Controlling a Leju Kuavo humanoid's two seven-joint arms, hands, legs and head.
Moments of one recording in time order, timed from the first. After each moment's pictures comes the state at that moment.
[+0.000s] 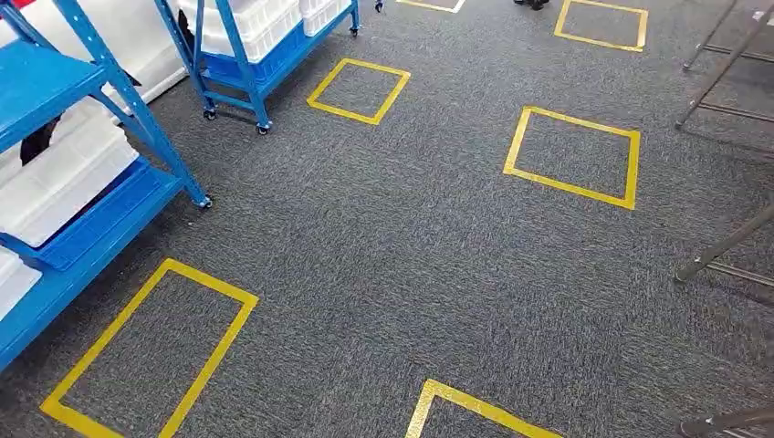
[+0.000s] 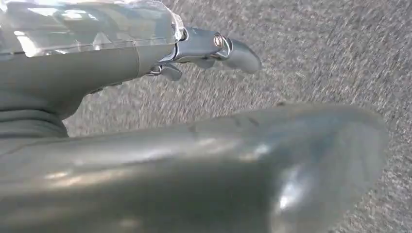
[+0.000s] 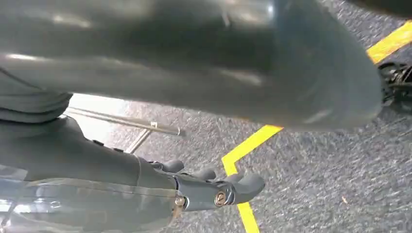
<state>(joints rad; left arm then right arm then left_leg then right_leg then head) -0.06 -0.08 -0.93 -0.15 1.18 0.43 -0.37 -0.03 0.06 -0.19 -0.18 0.75 -0.07 0.11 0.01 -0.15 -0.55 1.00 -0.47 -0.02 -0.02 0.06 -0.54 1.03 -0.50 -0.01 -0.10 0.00</state>
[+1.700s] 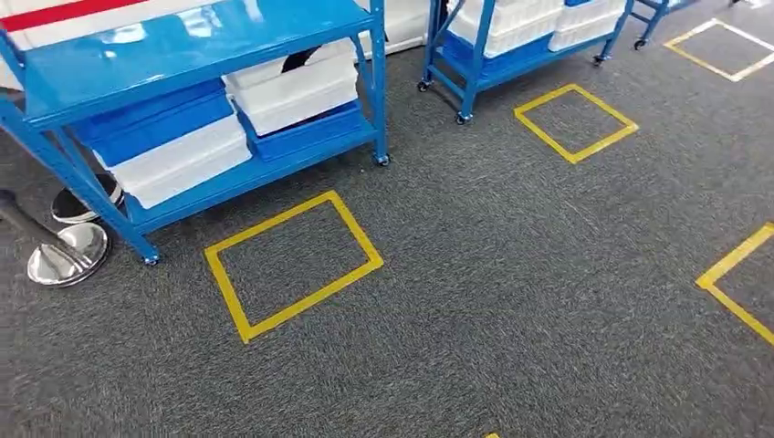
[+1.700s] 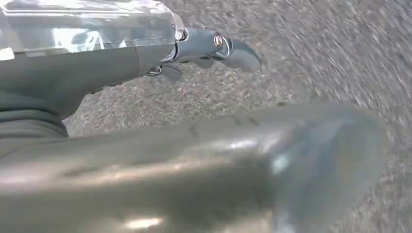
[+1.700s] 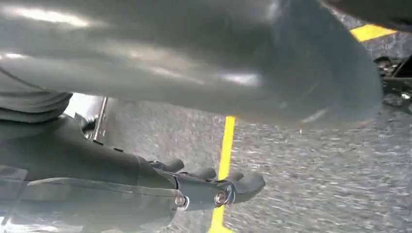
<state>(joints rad) -0.07 -0.06 -0.95 -0.15 1.20 0.39 -0.37 -0.02 0.05 -0.21 -0.18 0.74 -0.07 0.12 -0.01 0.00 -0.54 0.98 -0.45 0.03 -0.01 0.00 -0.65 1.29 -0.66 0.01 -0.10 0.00</state>
